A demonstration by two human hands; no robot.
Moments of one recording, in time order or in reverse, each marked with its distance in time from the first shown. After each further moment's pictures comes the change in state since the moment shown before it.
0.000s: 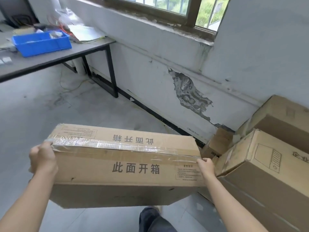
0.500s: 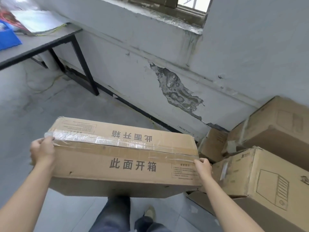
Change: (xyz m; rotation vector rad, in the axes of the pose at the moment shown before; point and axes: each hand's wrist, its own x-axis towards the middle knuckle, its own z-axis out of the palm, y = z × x) left_hand 0.021 0.064 0.213 0.233 -0.139 0.034; right_hand 0.139 -0.054 -0.007 0.036 -0.011 0.160
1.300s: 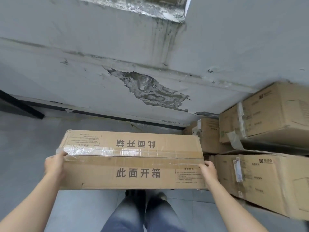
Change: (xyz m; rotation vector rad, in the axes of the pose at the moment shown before) left_hand 0.145 0.129 0.280 0.419 -0.487 -0.049; right_hand 0.074 -0.083 0.067 0.212 0.201 0.440
